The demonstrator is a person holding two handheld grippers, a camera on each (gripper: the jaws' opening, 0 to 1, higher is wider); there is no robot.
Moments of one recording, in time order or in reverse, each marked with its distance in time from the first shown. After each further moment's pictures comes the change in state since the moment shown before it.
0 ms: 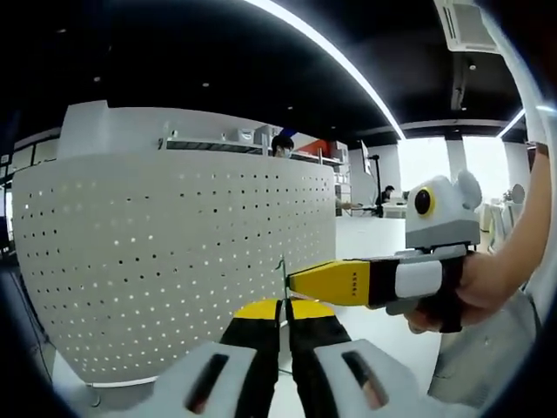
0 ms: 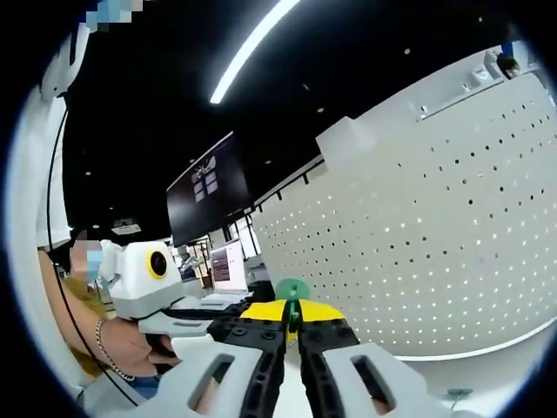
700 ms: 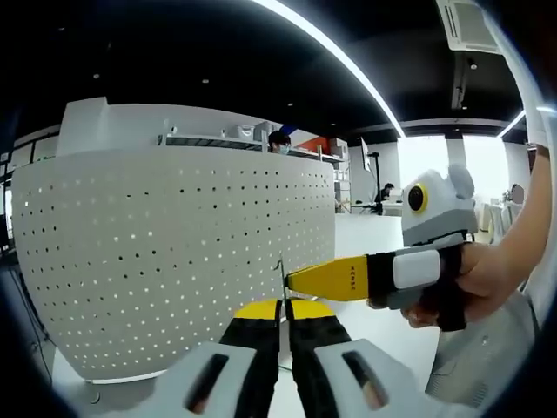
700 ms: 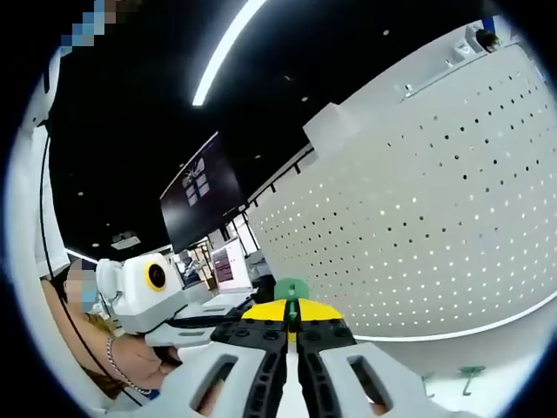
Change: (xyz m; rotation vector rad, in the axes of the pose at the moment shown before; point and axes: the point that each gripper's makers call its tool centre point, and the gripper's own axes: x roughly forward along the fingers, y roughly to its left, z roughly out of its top) left arm -0.002 -0.001 -0.003 -0.010 0.019 0.002; right arm 0.001 0.000 -0.004 0.112 0.061 -0.019
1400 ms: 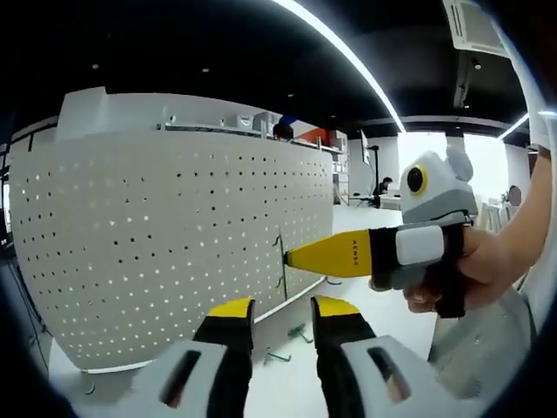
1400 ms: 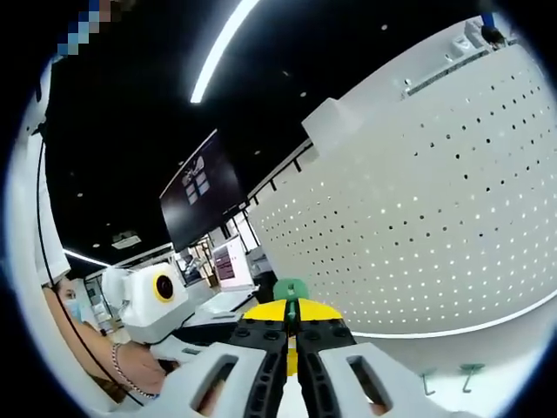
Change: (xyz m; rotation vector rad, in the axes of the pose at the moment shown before) left arm 0.001 -0.002 -0.020 -0.040 0.082 -0.006; right arm -0.003 0.002 0.002 0.019 0.012 -0.002
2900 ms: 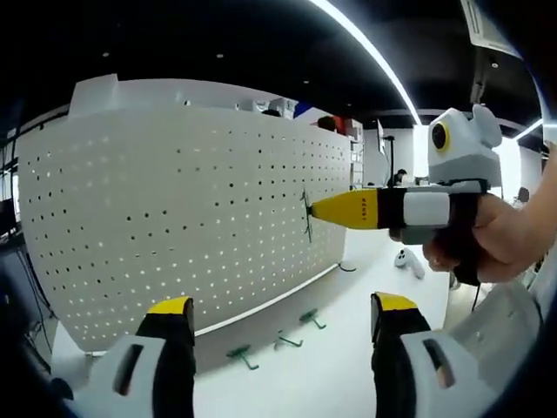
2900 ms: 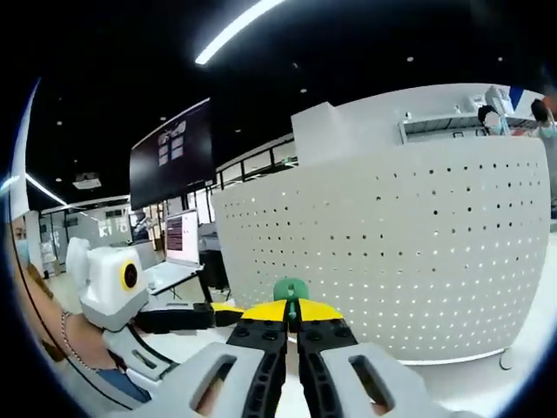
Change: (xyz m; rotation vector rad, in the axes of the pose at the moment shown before) left arm -0.003 0.015 -0.014 -0.018 0.036 0.064; right arm 0.000 -0.029 0.020 -0.296 0.051 -0.230
